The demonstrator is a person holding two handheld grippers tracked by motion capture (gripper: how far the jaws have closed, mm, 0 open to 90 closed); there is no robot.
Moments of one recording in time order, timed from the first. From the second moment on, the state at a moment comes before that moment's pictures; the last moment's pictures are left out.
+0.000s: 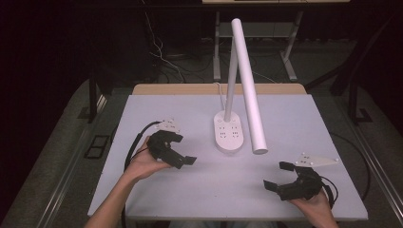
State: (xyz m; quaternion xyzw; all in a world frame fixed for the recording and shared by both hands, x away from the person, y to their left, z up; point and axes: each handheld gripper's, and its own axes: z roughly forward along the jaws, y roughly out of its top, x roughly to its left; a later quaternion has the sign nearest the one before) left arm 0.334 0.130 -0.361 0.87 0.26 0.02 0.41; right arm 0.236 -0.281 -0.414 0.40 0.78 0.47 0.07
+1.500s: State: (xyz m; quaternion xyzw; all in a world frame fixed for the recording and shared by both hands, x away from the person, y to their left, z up) left arm 0.411 0.110 -0.333 0.88 0.28 0.05 0.39; right arm 0.235 -0.285 -0.416 0.40 0.78 0.47 0.07
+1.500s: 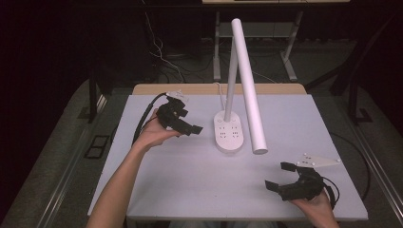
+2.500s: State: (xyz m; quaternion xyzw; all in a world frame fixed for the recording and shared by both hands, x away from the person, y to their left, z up) left arm 0.467 0.083 -0.345 0.83 0.36 0.04 0.42; right arm 0.235 -0.287 -0.415 0.41 0.78 0.47 0.08
